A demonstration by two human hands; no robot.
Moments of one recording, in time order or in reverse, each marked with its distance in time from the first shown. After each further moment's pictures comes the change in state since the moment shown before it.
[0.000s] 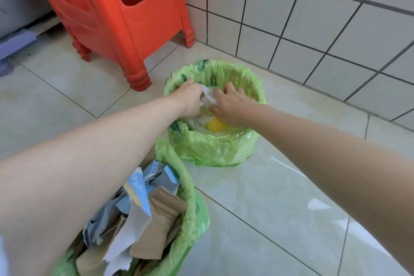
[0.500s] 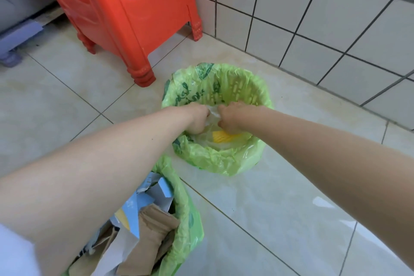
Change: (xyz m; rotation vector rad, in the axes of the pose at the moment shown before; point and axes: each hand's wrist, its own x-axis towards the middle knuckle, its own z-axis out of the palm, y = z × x) left_hand 0.015 0.009 0.018 0.267 -0.351 0.030; right_hand 0.023 0.005 -0.001 -0.242 -0.305 -0.041
